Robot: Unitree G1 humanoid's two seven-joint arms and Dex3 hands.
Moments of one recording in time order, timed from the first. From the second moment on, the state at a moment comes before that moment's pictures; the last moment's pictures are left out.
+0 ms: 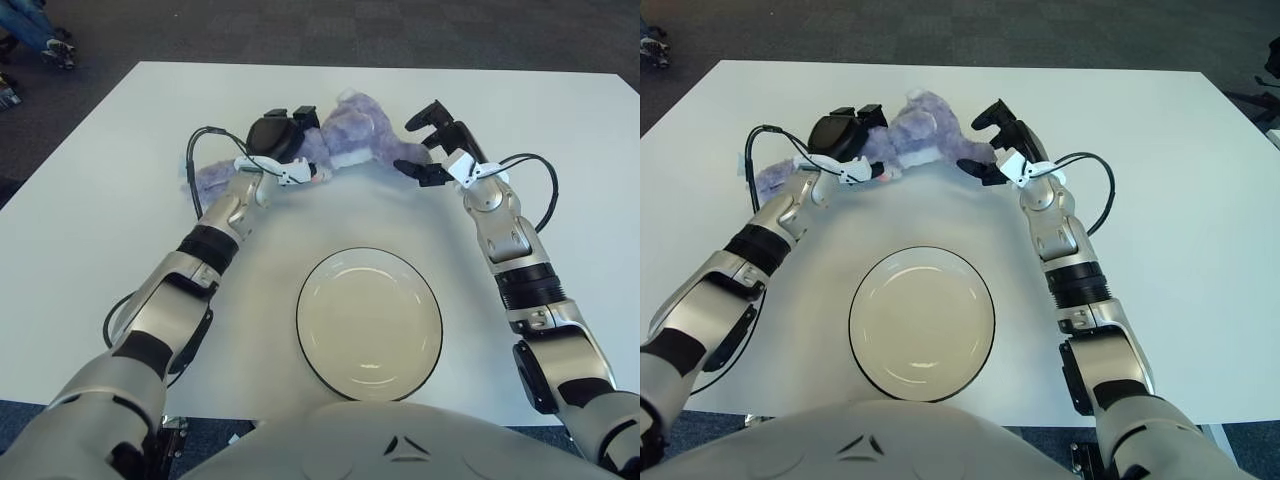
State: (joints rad) left arm -0.70 0.33 -0.45 0.59 0.71 -0.11 0.31; right arm -0.50 -0.30 0.15 0.20 -0.37 0.11 0.08
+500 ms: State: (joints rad) left arm -0.66 0.32 -0.45 0.47 0.75 -0.08 0.26; right arm -0.52 -0.30 0.18 0.25 -0.38 0.07 0.12
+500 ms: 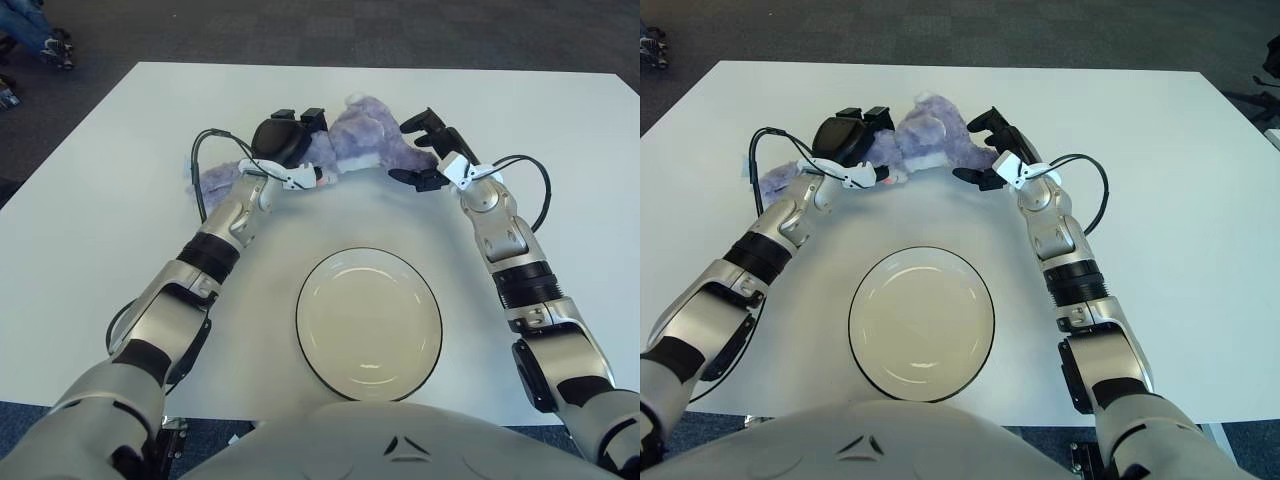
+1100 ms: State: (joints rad) left arm -0.62 0.31 -0.41 0.42 0.69 -0.08 0.18; right arm -0.53 -0.31 0.20 0.28 -0.38 0.05 0.16
